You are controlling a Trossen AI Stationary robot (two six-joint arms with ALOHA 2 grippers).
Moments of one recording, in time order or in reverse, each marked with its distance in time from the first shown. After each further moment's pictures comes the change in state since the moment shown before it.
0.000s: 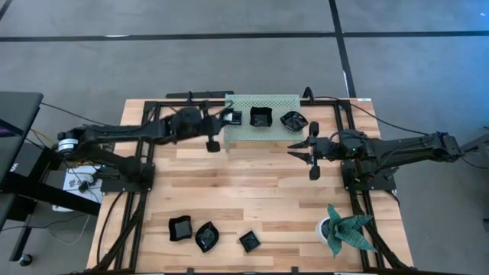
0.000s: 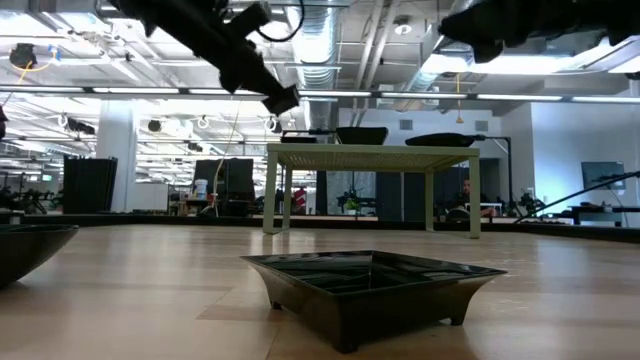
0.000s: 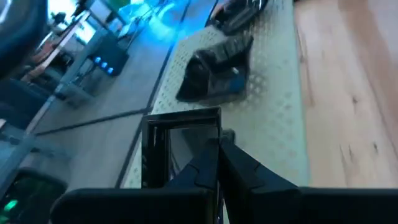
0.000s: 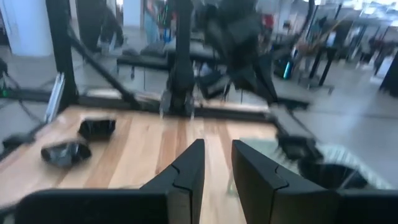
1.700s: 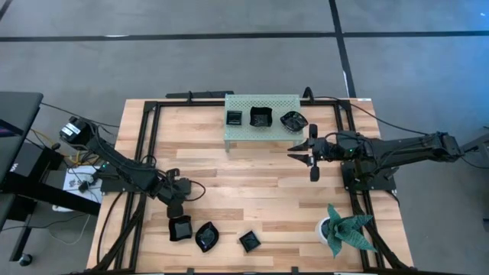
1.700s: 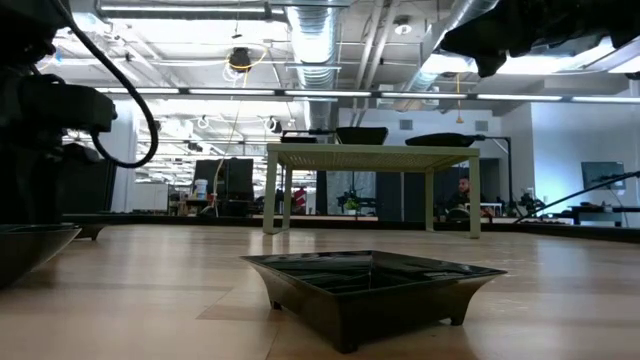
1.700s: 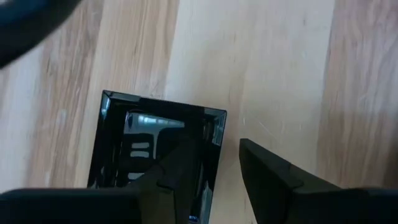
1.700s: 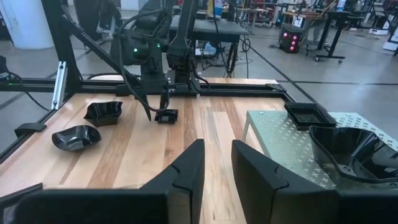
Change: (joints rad) left arm -0.815 -0.042 -0.412 -0.496 -0.015 -1.194; right arm 0.000 0.000 0.000 -0.080 0.000 0.087
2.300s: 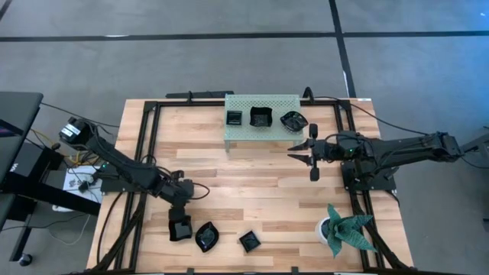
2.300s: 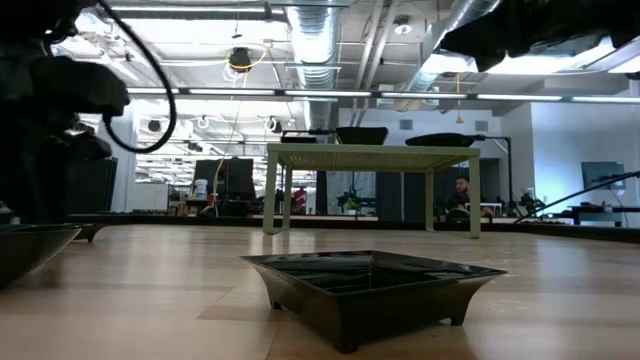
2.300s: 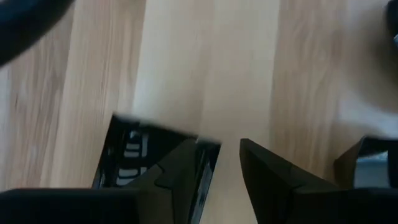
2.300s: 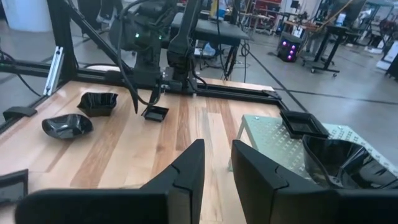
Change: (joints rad) left arm 0.039 0.002 0.063 0.021 0.080 0.070; right arm 0.000 0.000 0.000 0.000 0.000 -0.104
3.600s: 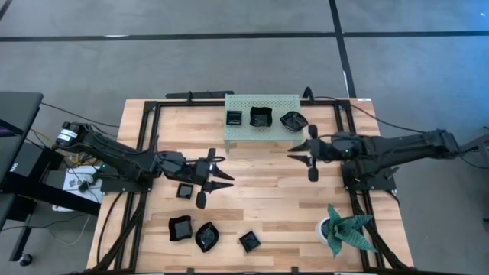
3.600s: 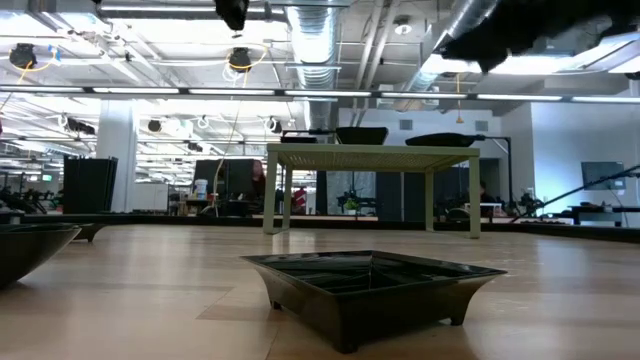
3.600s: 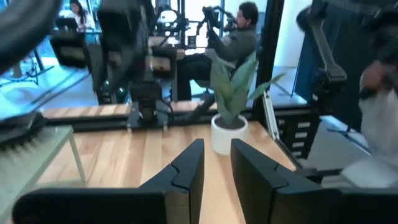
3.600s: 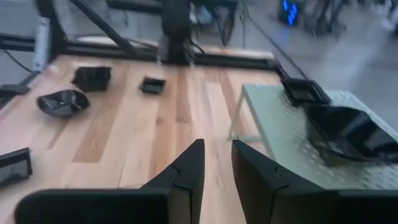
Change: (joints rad) left arm 0.251 0.000 0.185 0.934 0.068 0.581; right arm 0.038 0.047 0.109 -0.221 0.076 0.068
